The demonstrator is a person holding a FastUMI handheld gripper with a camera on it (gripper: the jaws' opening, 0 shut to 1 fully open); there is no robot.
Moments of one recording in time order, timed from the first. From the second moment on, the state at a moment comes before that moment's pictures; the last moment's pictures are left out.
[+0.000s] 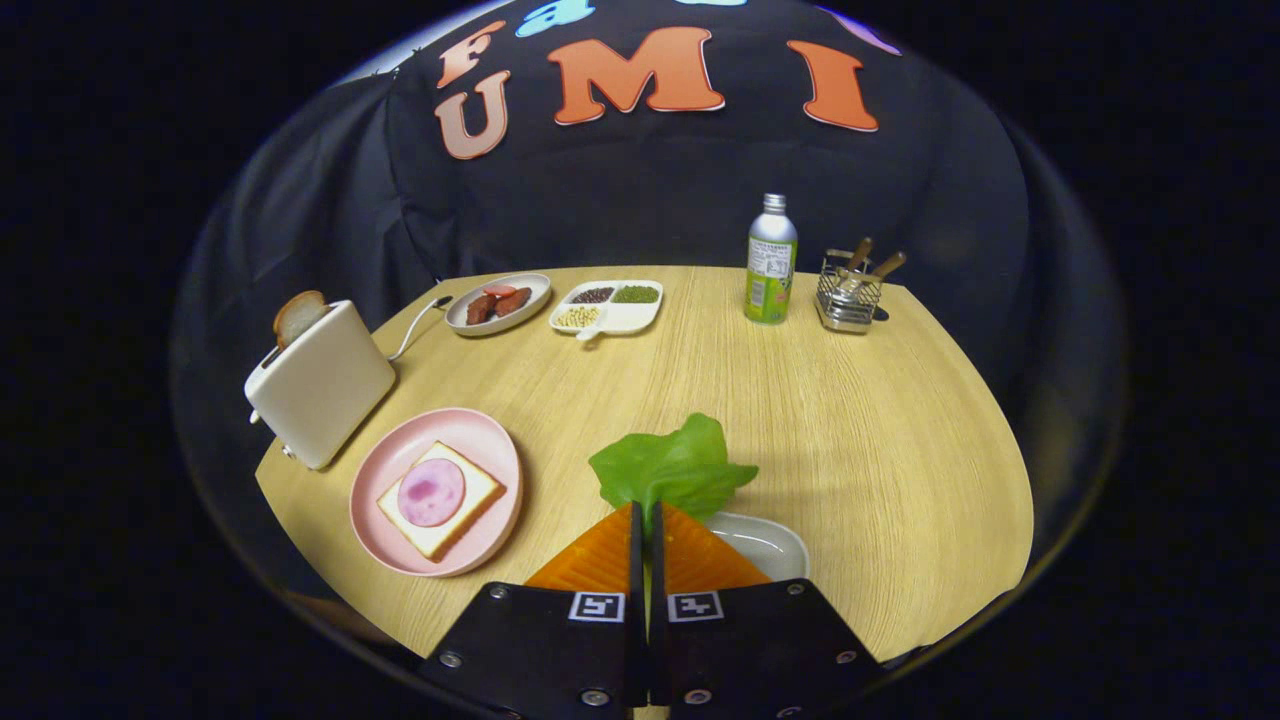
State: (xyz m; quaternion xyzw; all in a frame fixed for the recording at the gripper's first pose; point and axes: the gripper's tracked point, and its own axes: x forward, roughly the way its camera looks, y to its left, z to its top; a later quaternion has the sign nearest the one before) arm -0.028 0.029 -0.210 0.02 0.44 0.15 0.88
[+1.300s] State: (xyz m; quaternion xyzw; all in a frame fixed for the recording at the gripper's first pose) arm -0.052 0.223 -0.222 0.05 0.47 0.36 0.81
